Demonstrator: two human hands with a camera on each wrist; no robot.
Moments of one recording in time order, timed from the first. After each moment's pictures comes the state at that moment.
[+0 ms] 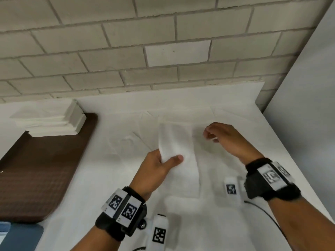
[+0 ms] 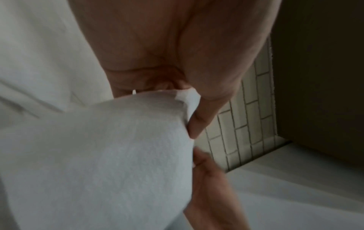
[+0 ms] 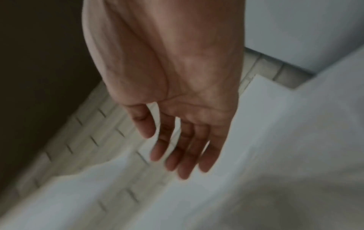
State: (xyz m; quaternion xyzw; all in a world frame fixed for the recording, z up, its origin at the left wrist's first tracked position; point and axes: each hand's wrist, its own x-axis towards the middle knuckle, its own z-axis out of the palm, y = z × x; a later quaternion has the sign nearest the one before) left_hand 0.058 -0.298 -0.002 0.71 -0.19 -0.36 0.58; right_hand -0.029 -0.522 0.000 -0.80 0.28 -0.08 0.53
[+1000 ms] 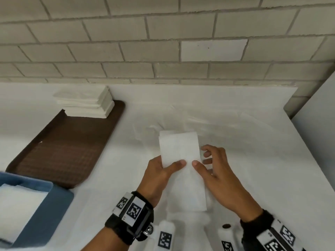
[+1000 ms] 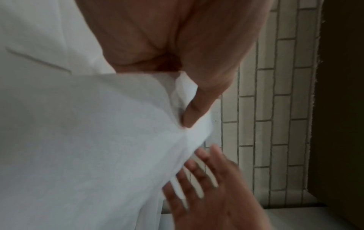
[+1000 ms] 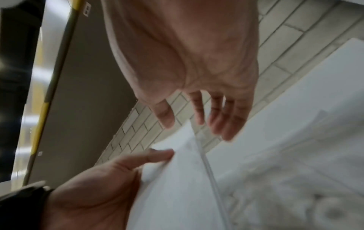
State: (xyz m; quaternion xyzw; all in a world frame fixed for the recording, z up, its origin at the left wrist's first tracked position) left_hand 0.044 -0.239 -0.027 0.62 -0.07 -0.35 0.69; right_hand -0.062 -0.381 -0.009 -0.84 0.21 -0.08 0.50
